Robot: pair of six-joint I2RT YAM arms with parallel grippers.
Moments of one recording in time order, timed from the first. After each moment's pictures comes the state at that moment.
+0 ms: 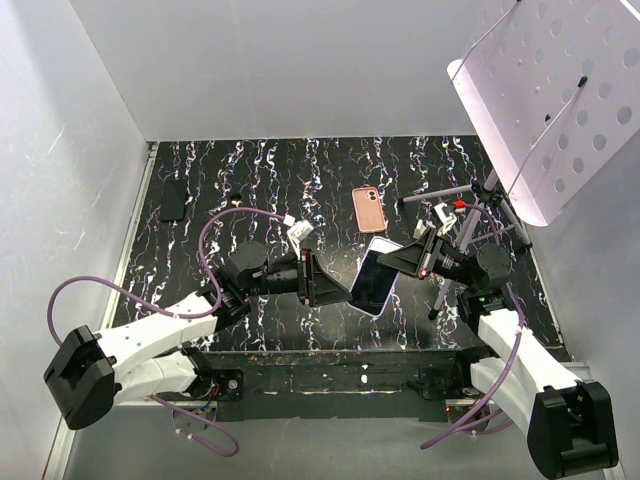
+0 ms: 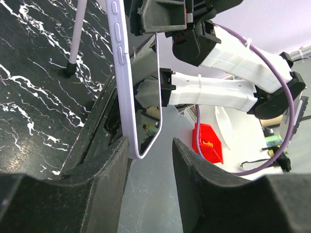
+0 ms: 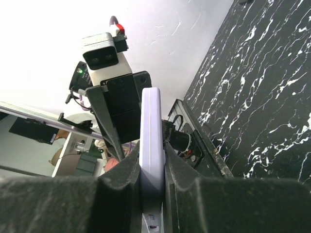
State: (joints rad) left arm -0.86 1.04 0.58 0.39 0.58 -0.87; right arm 0.24 0.85 0.33 0.73 -0.97 1.32
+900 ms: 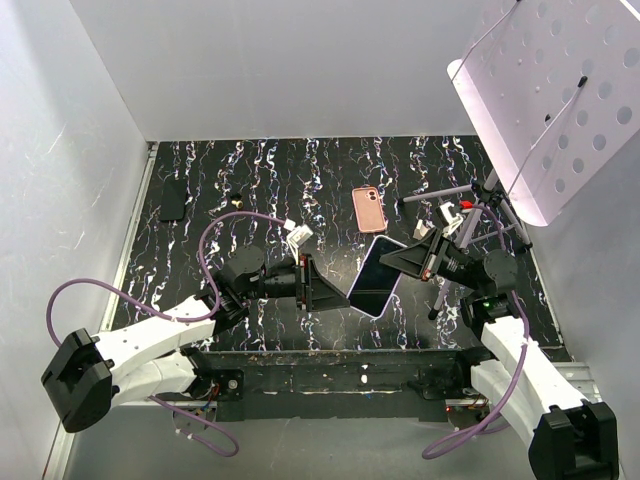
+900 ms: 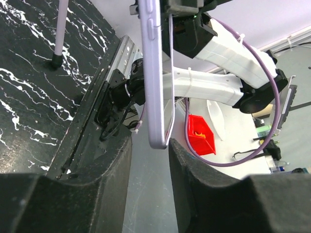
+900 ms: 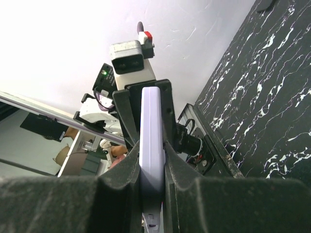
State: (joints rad) left arm -0.86 1.03 0.55 0.45 0.64 -0.91; right arm 0.24 0.76 0.34 0.72 -0.96 1.38
